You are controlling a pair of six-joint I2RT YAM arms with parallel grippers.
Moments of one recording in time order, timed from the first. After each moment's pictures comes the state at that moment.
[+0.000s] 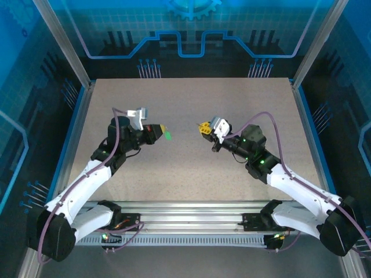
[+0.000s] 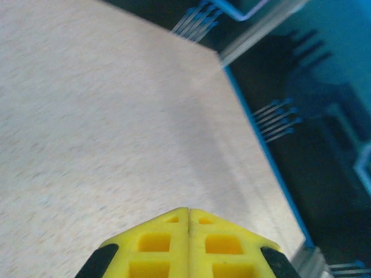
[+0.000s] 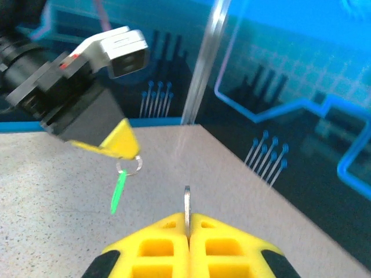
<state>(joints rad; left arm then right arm) -0.31 1.03 0.70 -0.05 0.40 -0.64 0.63 1.04 0.68 0.29 -0.27 -0.27</state>
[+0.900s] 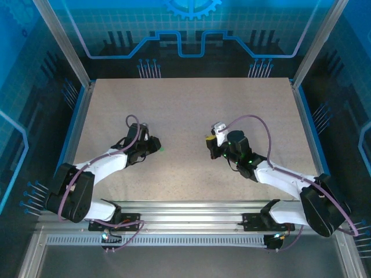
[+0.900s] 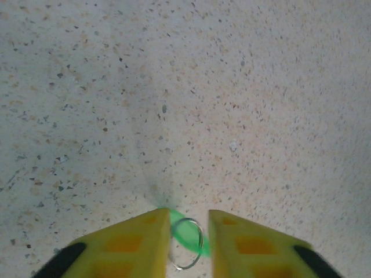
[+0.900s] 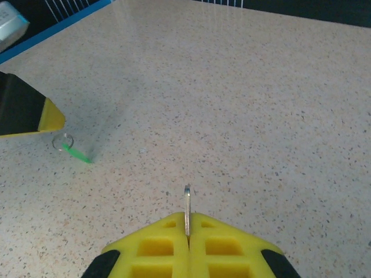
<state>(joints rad) -0.31 1.39 0.64 -0.07 0.10 -0.71 0.59 1.25 0.55 0.26 -0.05 0.12</state>
